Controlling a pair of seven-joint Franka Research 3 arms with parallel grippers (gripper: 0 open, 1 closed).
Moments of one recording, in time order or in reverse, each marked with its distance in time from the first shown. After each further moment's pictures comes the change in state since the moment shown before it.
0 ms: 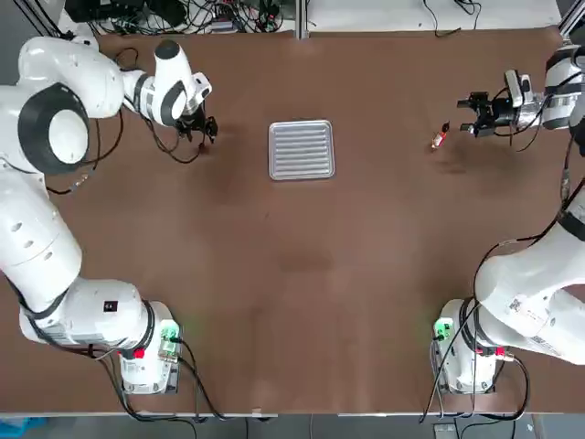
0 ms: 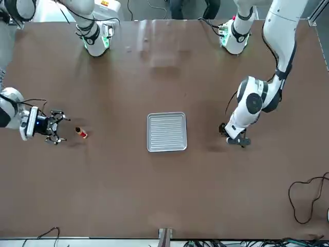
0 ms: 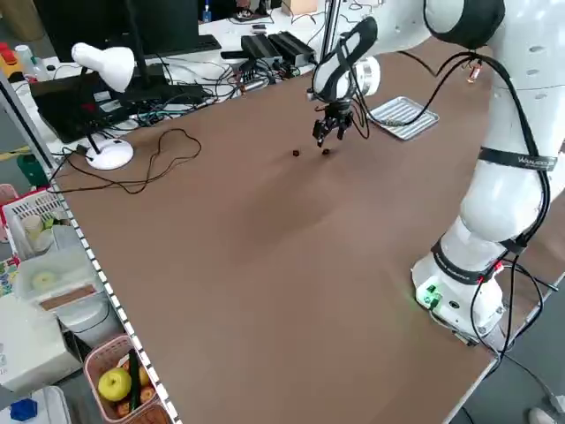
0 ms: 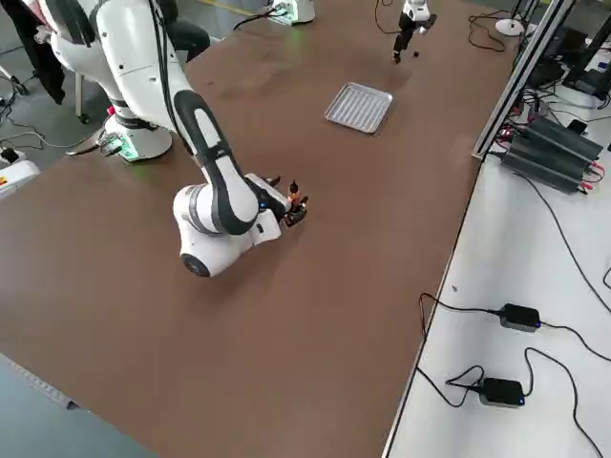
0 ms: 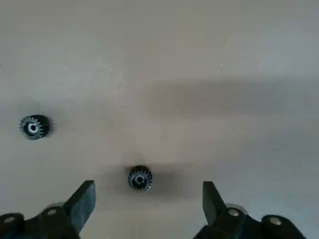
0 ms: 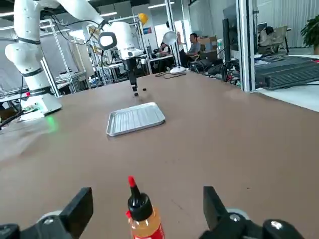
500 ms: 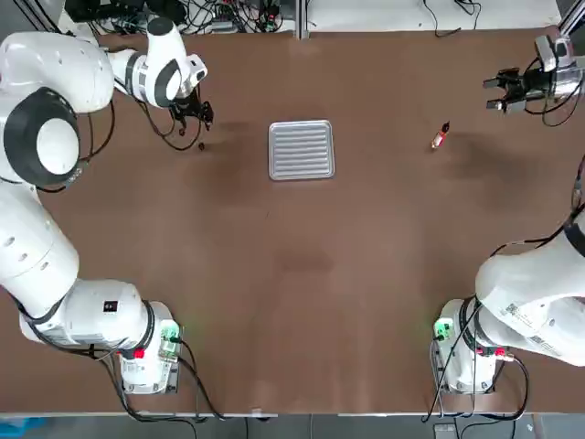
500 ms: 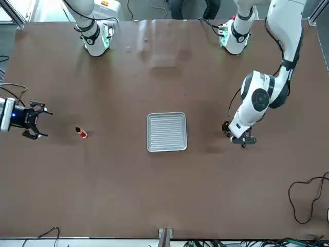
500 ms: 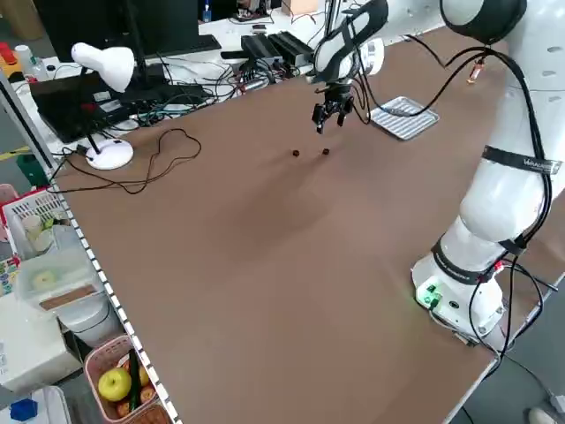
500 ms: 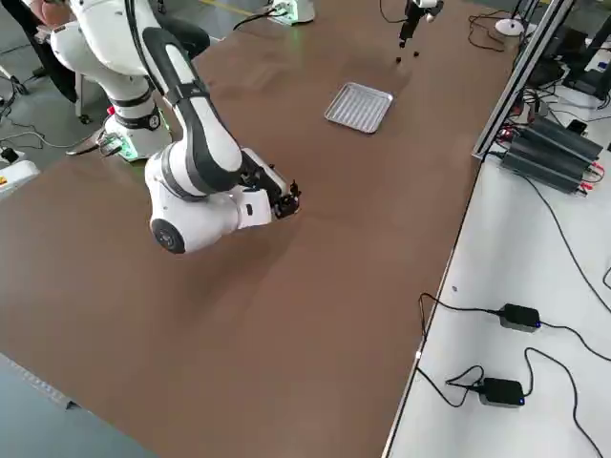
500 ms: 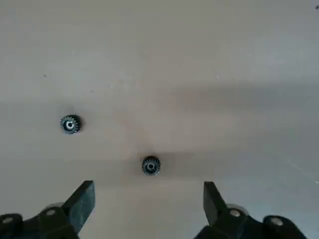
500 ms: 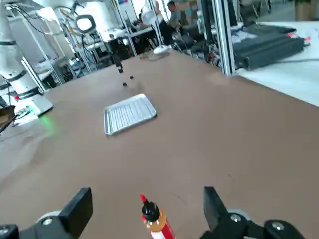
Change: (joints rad) left arm -0.001 -0.082 -0.001 0.039 -0.069 -0.115 0.031; right arm -0.023 -0.185 -0.009 -0.002 -0.077 0.011 0.265
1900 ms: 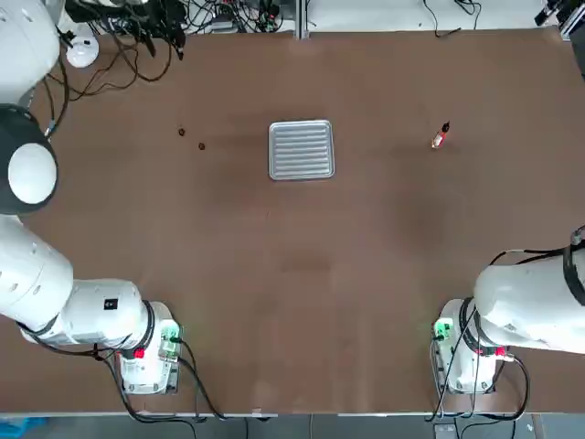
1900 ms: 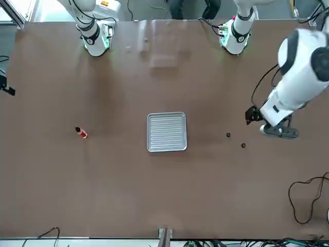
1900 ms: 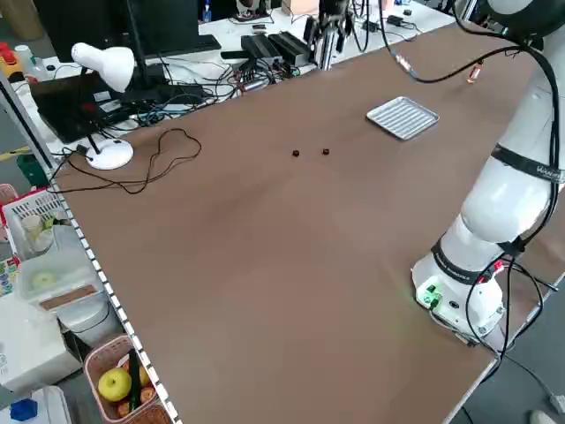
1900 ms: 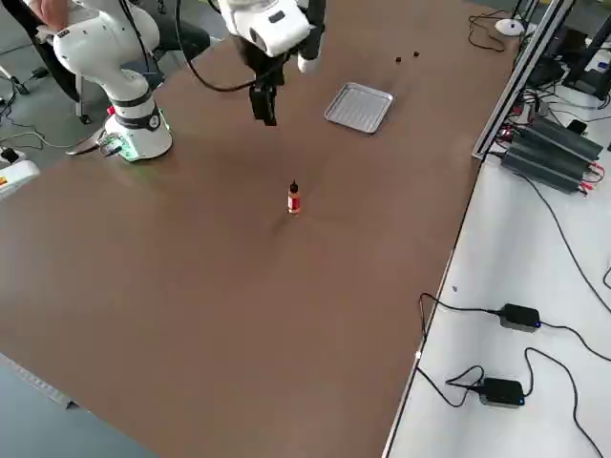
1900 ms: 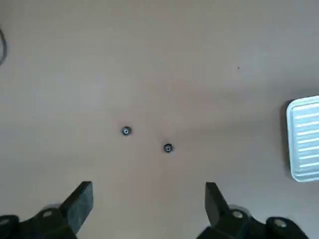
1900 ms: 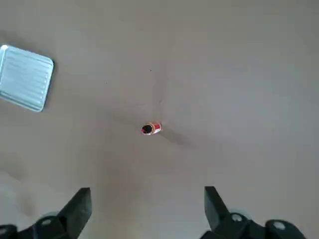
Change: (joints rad) left arm 0.034 -0.201 0.009 0.308 -0.132 -0.471 0.232; right arm 0.220 -0.434 -0.013 0.265 -0.736 0.033 1.388
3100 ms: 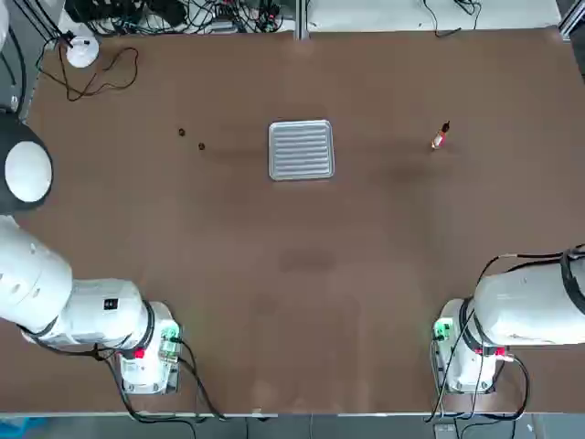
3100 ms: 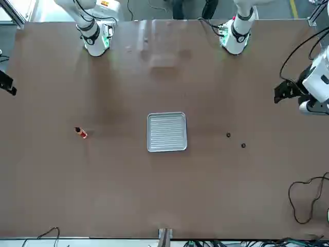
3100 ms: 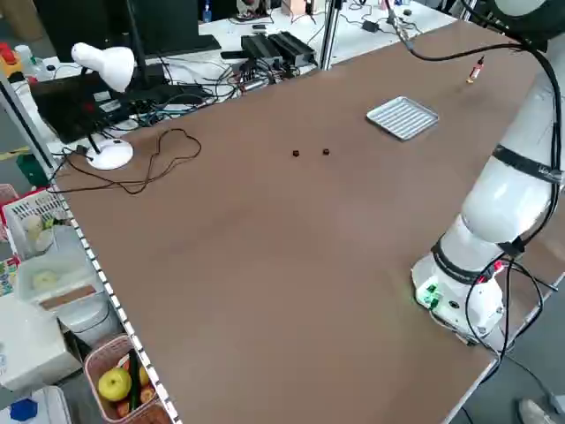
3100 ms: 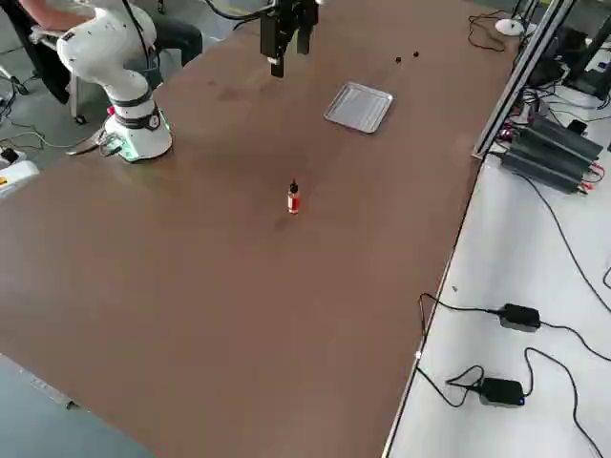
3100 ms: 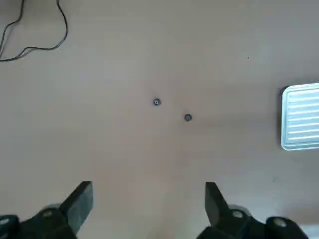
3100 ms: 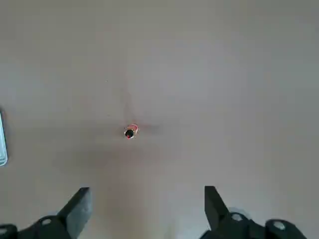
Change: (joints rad) left arm 0.003 -0.028 0.088 0.389 0.000 -0.474 0.043; right arm 0.225 -0.042 0.013 0.136 -0.310 -0.060 0.657
